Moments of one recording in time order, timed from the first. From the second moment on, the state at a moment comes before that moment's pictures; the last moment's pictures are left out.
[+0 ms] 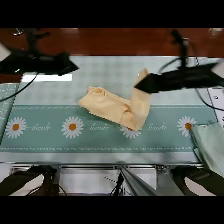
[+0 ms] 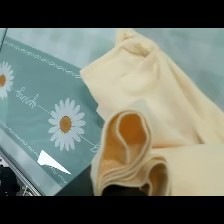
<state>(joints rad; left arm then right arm) -0.09 -1.08 1.19 0.87 -1.06 -1.44 0.30 -1.17 1.23 -0.82 1.12 1.40</state>
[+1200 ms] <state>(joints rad) -0.03 -0.46 0.49 0.89 -0.91 -1.59 0.36 -1.69 1.79 -1.02 1.47 1.47</state>
